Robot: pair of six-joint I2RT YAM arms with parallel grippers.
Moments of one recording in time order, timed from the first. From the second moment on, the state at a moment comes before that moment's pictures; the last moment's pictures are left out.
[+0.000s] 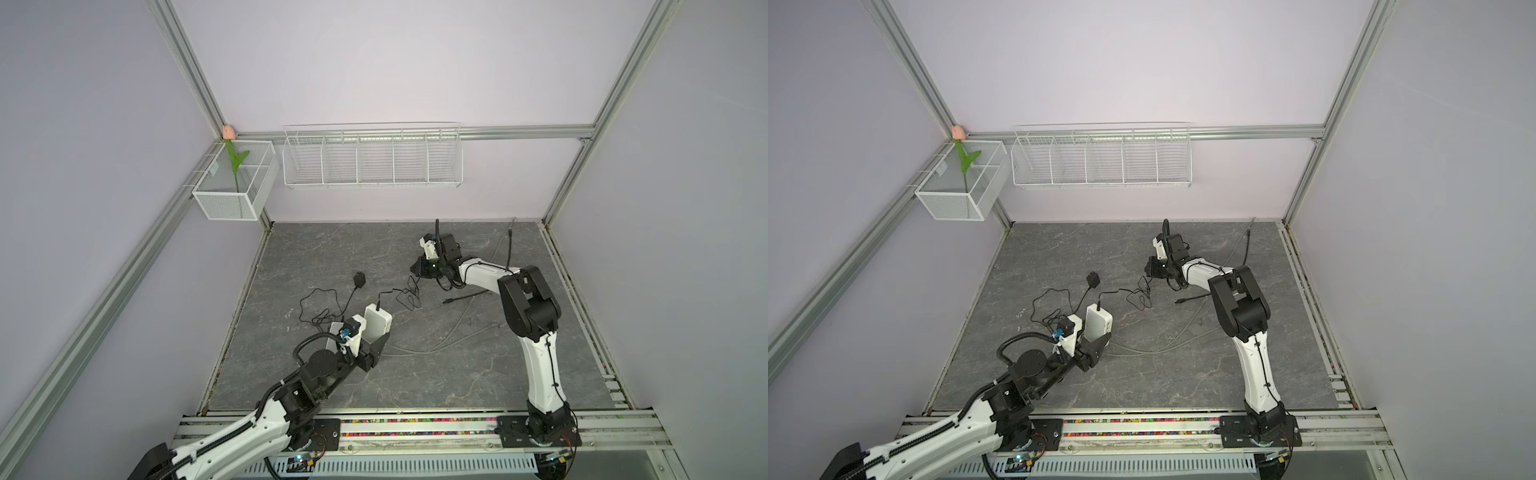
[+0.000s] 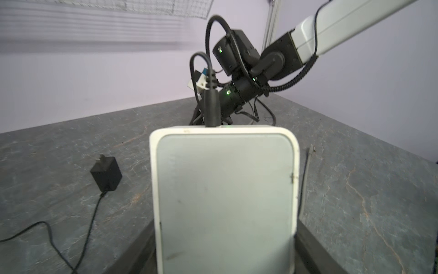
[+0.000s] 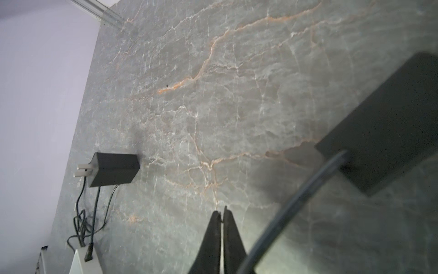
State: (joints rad) left arm -0.91 0.54 0.09 0.36 -0.21 -0.11; right arm 0.46 2.24 1.57 -0.10 -0.40 0.50
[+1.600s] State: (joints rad) left arm -0.69 1.14 0.74 -0.18 -0.26 -0.23; right arm 0.27 2.31 1.73 -0.09 -0.35 0.63
